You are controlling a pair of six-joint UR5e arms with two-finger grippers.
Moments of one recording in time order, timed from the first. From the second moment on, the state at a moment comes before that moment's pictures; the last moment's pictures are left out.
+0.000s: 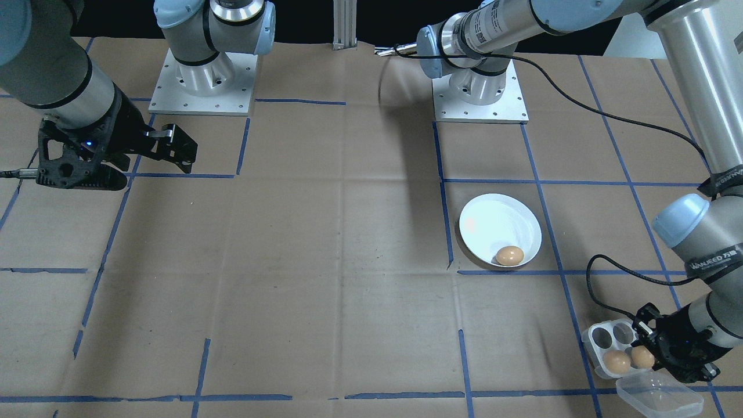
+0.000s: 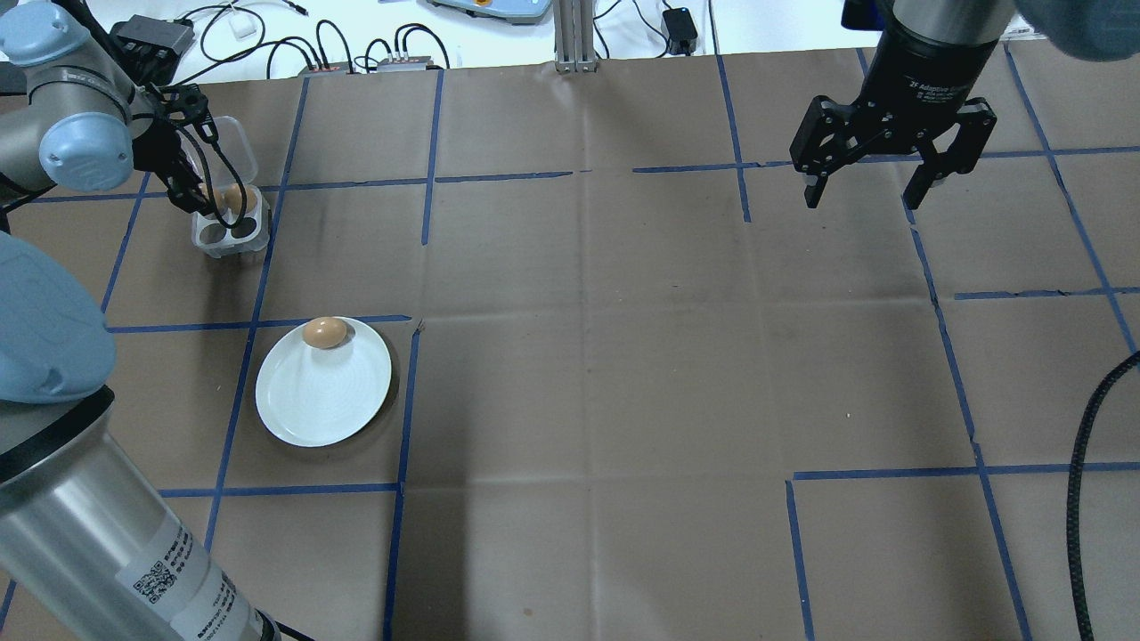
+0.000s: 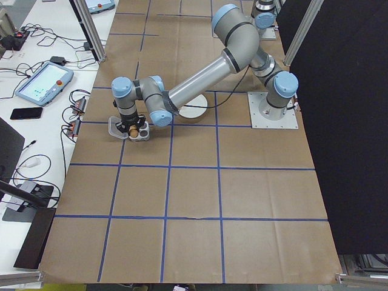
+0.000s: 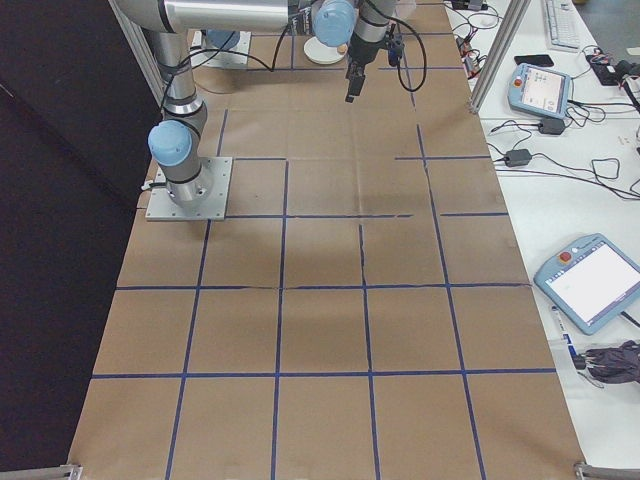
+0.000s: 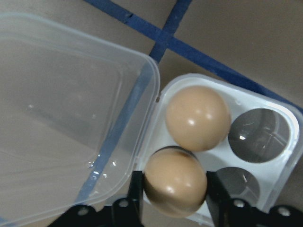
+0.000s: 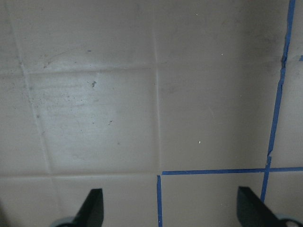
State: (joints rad) left arm -1.15 -2.26 -1.32 -1.04 1.61 1.48; right arm 1.51 -1.43 1.43 -1.38 -1.54 -0.02
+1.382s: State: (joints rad) left arm -1.33 -1.70 -2.02 -1.07 1.61 0.38; right arm 1.51 -1.42 1.43 -1.38 -1.54 -0.02
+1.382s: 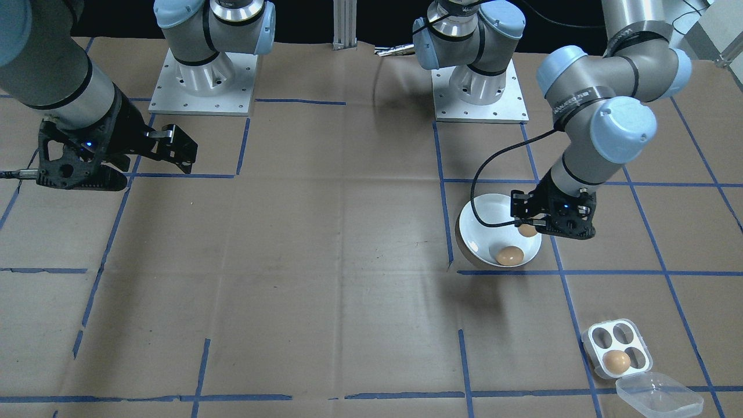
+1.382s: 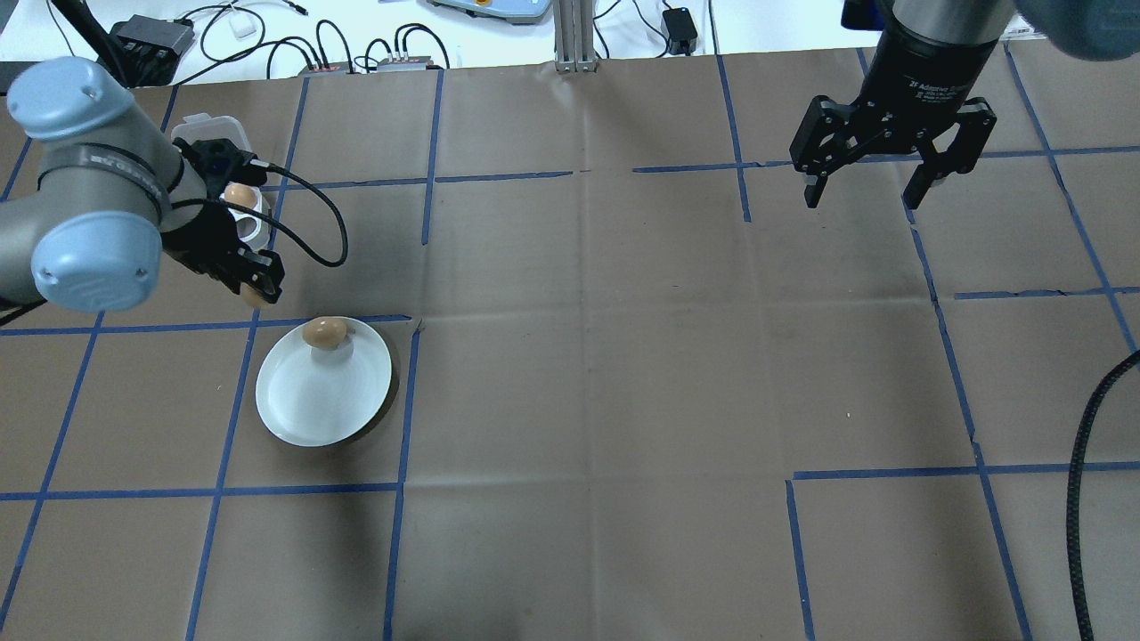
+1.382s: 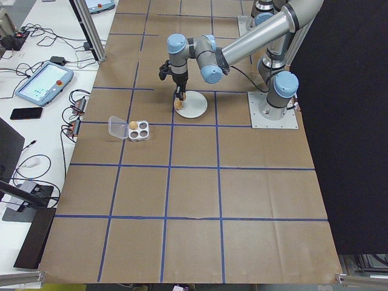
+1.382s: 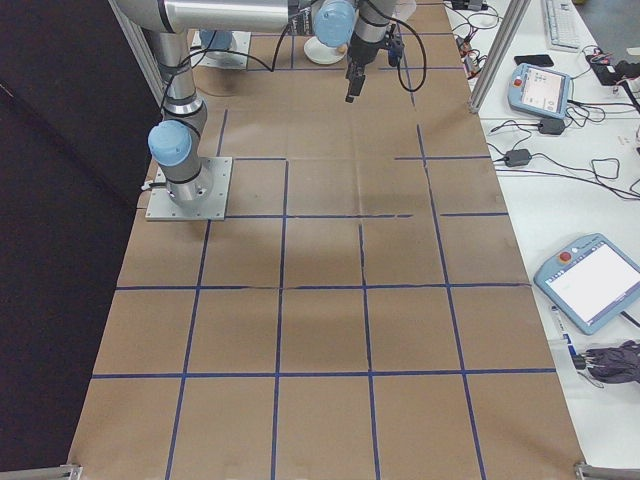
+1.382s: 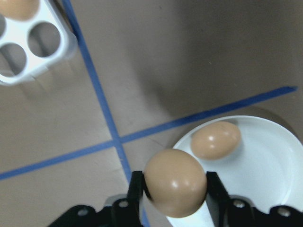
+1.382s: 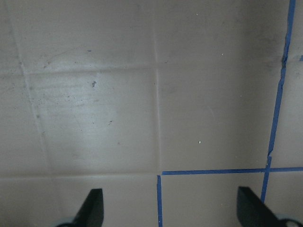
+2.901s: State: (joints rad) left arm -1.33 -1.74 -1.90 -0.95 1.55 0.11; right arm 1.51 -1.42 1.43 -1.38 -1.54 -0.02
